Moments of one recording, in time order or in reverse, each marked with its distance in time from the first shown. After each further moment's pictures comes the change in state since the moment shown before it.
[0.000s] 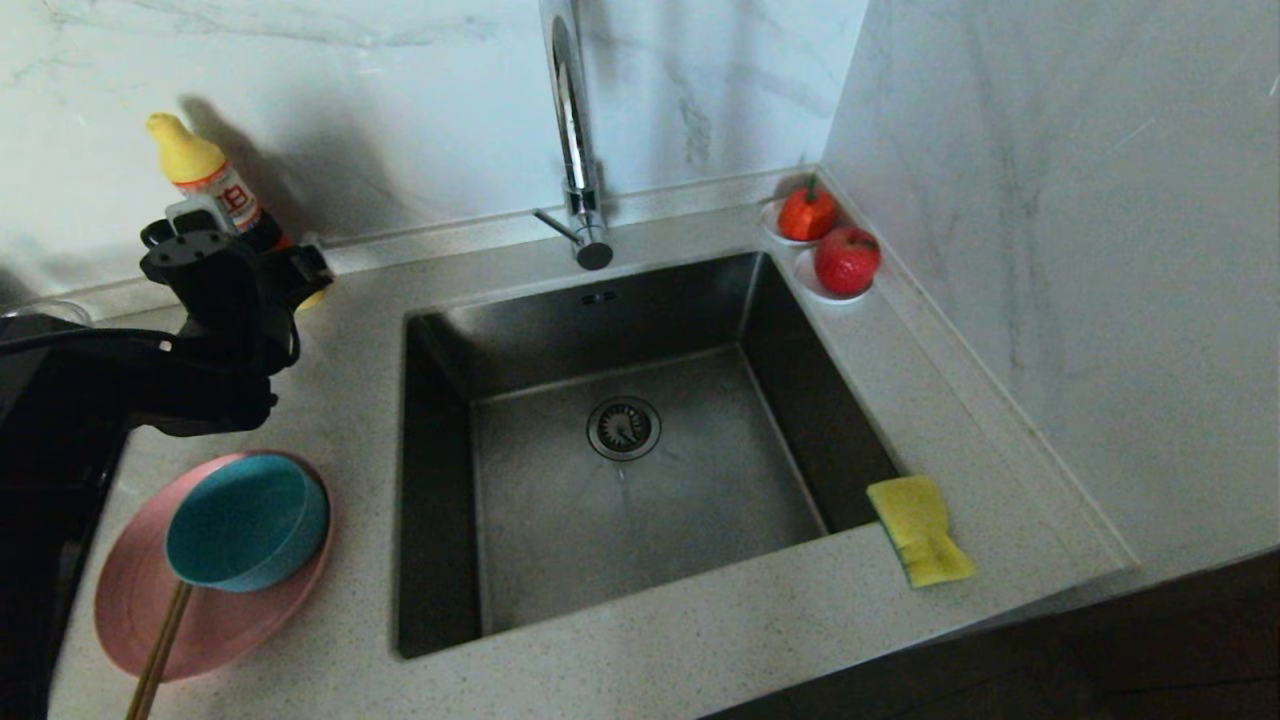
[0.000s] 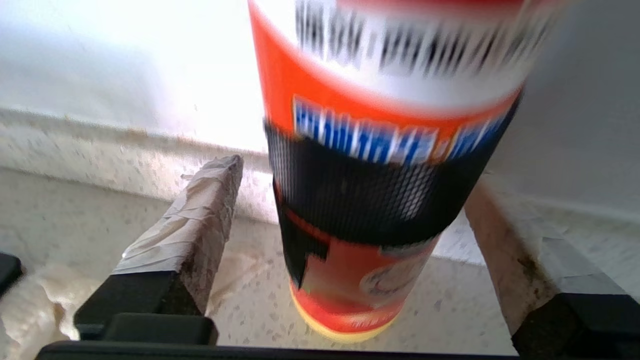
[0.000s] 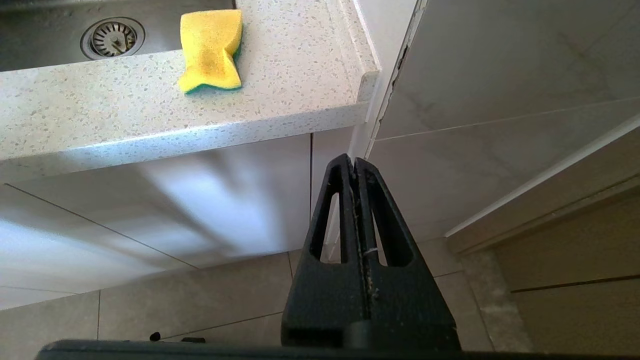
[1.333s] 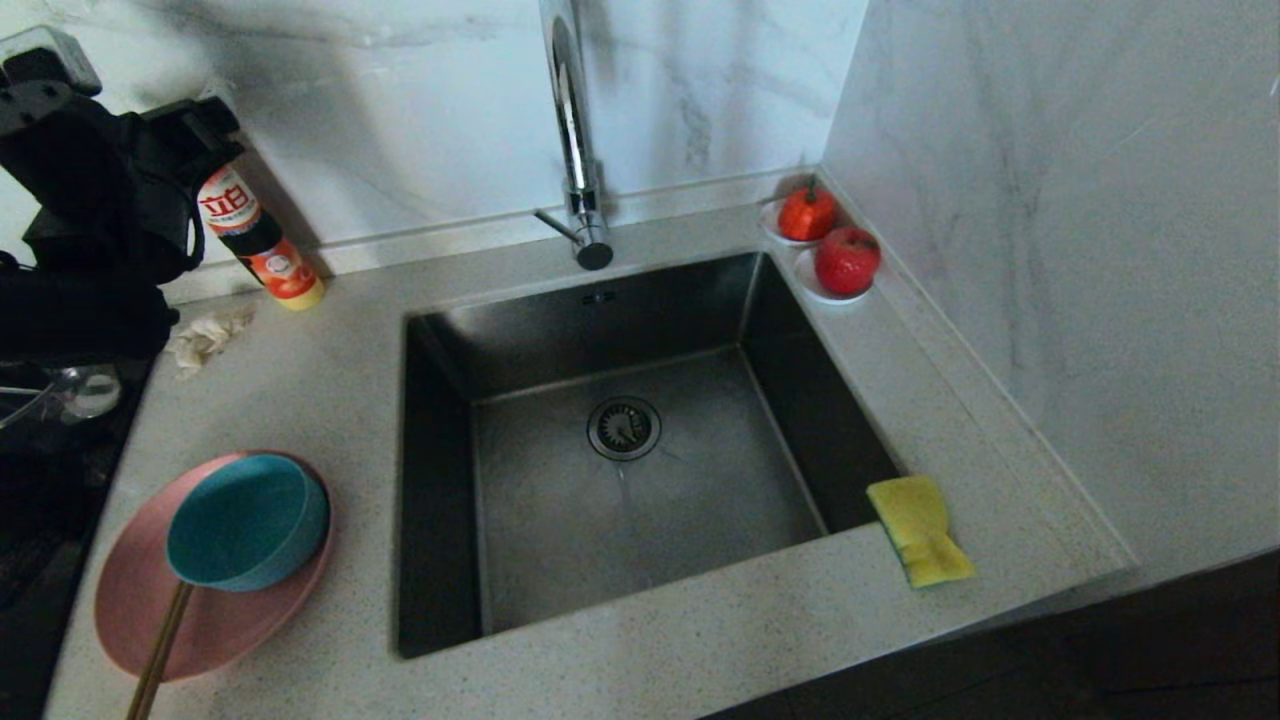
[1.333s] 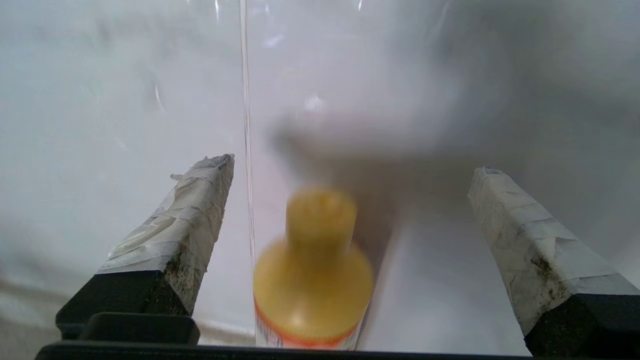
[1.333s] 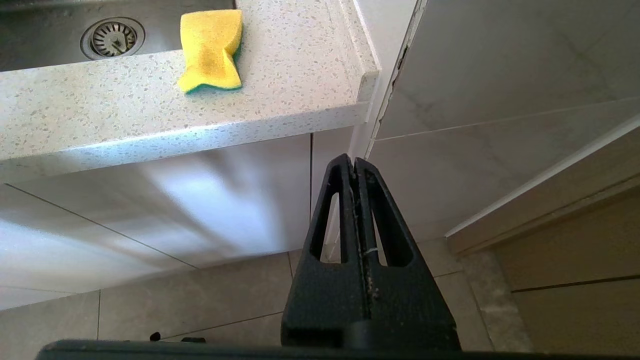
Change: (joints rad) left arm 0.000 -0.294 0.037 0.001 -0.029 -0.003; right arm 0.000 0.000 0.000 0.000 0.000 0.000
